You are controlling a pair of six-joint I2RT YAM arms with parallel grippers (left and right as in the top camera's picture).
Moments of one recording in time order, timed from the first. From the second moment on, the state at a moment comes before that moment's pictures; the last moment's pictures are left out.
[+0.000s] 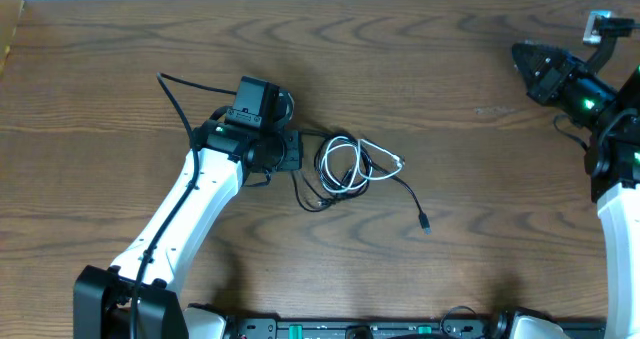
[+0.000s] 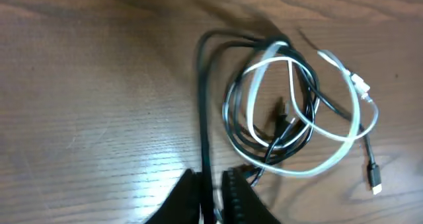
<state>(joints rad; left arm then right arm) -0.30 1.50 1.09 -0.76 0.22 -0.31 -0.25 1.28 1.09 -0.16 -0.84 0.54</state>
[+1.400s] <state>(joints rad) -0.34 1.87 1.13 -0.49 0.17 -0.14 -0.23 1.31 1.09 -0.45 -0.70 0.33</state>
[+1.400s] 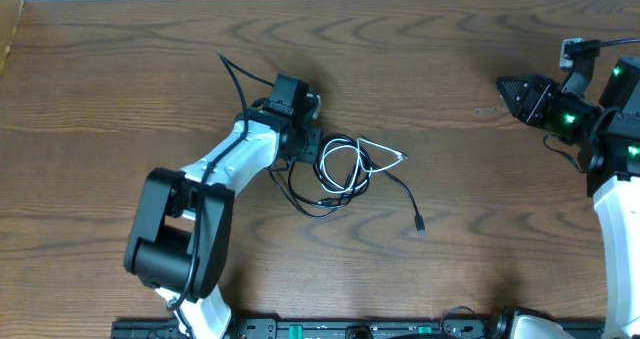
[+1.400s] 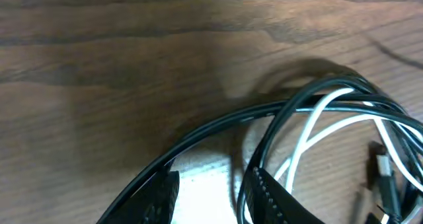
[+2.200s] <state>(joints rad) -0.42 1.91 1.13 -0.44 0.15 -0.17 -0.23 1.31 1.09 -0.46 -0.69 0.31</state>
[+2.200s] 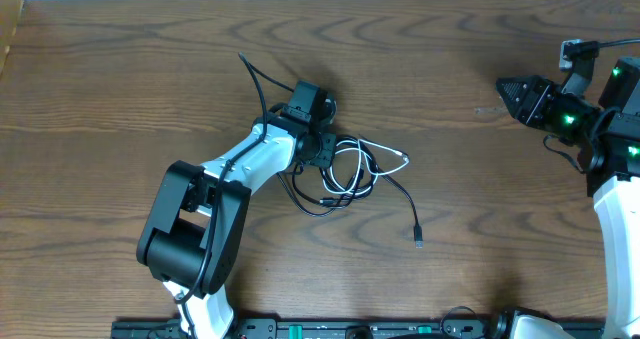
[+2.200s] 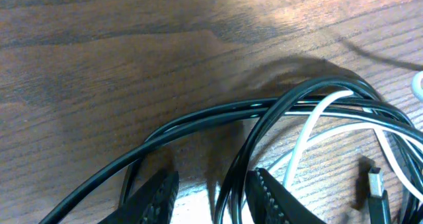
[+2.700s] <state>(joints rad) -0.50 1.92 1.13 -0.40 0.10 -0.17 -0.23 1.31 1.09 -0.47 -0.68 0.30</state>
